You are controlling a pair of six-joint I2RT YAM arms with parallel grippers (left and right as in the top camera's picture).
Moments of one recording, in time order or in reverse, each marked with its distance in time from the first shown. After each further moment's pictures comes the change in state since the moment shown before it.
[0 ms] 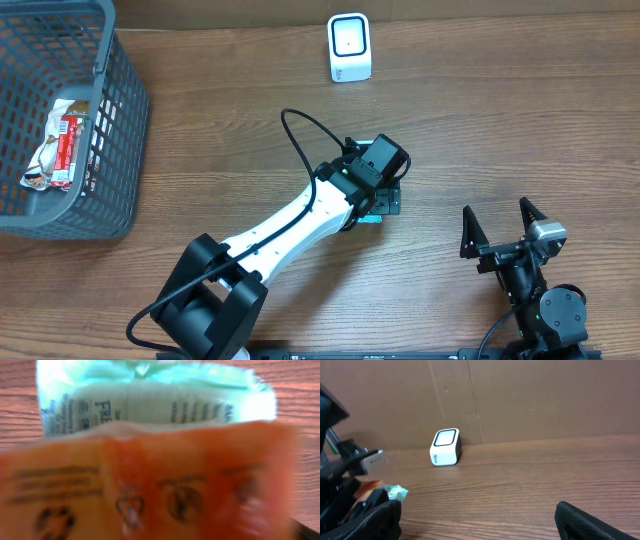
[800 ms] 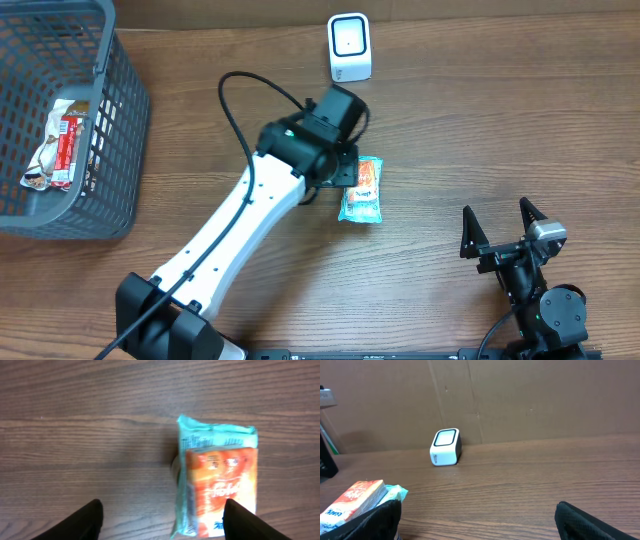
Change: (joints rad) left arm 0.183 -0.129 0.244 -0.376 0.046 0.156; right arm 0.000 0.000 0.000 0.000 0.000 0.000
